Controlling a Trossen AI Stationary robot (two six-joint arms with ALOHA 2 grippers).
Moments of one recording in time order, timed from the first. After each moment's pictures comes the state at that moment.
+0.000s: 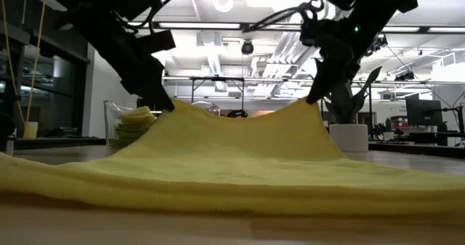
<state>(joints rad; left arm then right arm) 0.07 1.36 0.61 -0.12 -0.53 -0.17 0.03 1.36 0.80 -0.42 0.34 0.38</state>
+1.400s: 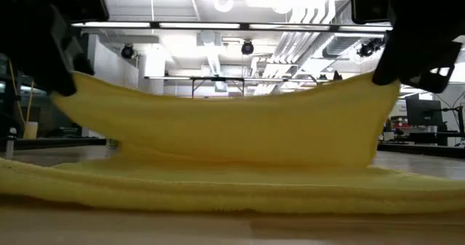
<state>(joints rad) -0.49 1.35 0.61 -0.15 -0.27 -0.82 0.60 1.52 0.80 -0.14 0.28 1.11</state>
